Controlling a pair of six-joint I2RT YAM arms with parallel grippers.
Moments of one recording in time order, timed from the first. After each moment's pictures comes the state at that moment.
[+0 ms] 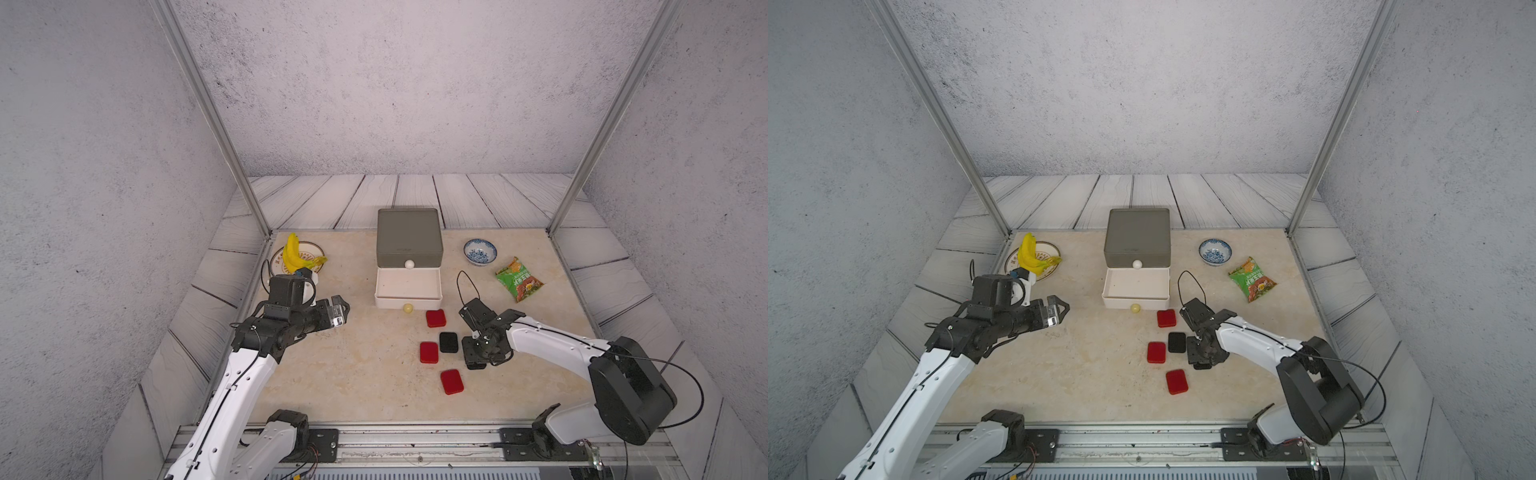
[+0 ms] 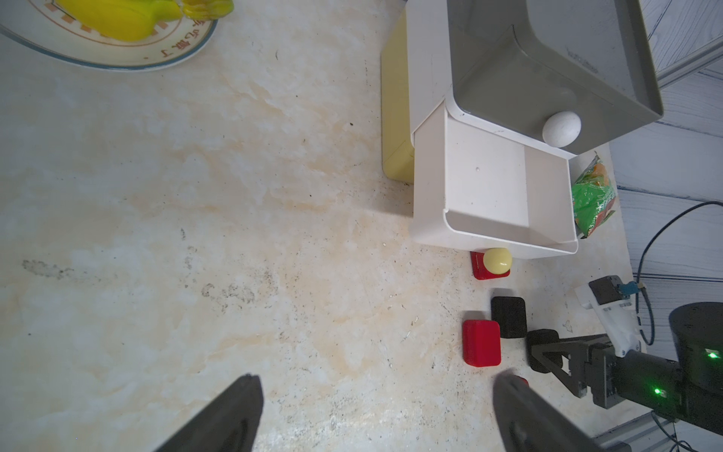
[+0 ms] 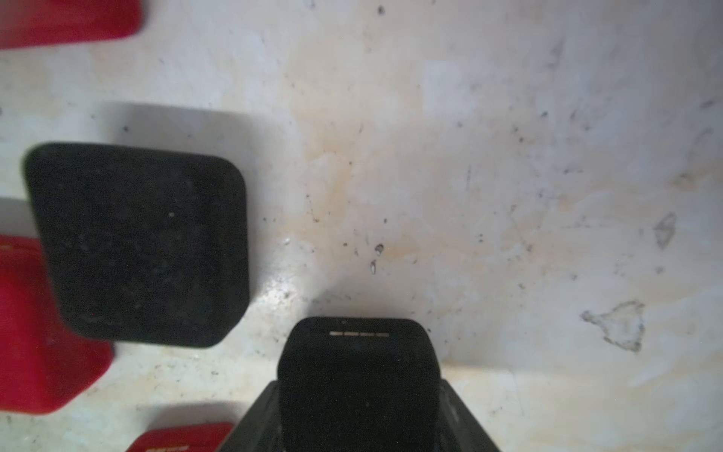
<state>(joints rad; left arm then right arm) -0.21 0.93 0.96 -0.84 0.24 -0.41 0.61 1.42 0.79 -0.77 0.06 0.52</state>
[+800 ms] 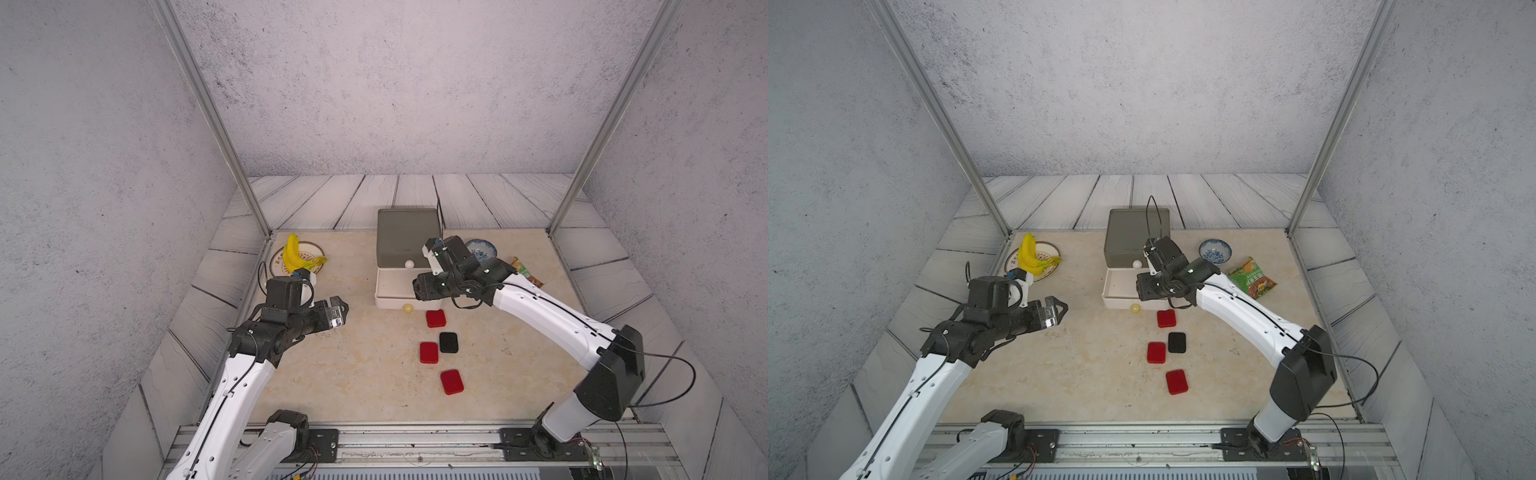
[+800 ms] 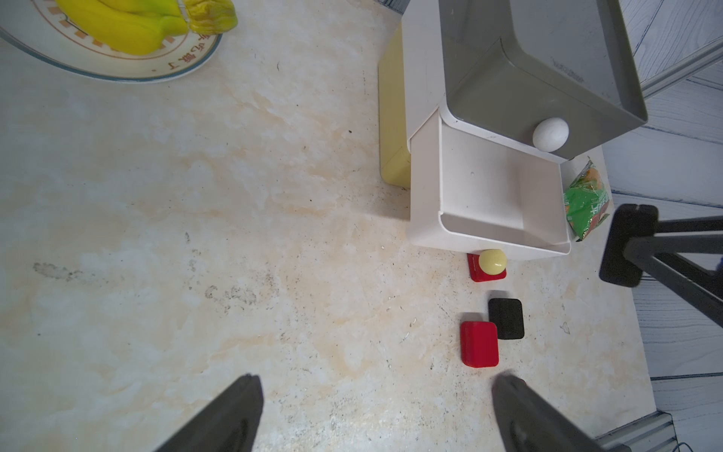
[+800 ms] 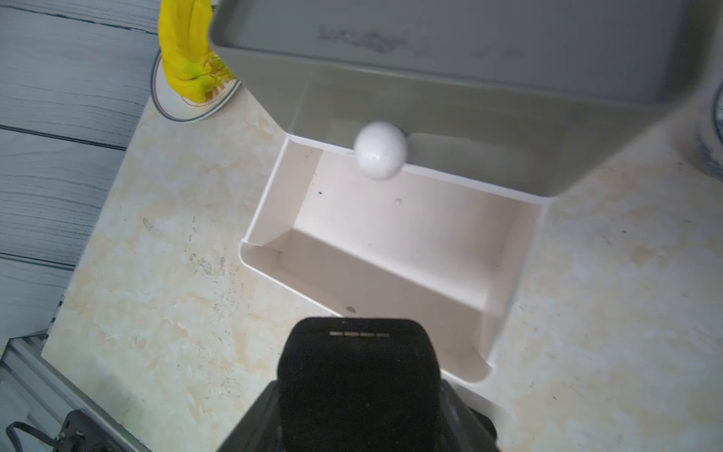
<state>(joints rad) -0.21 0.90 0.96 -0.85 0.23 -0.41 0.74 1.64 1.53 -0.76 -0.02 0.41</state>
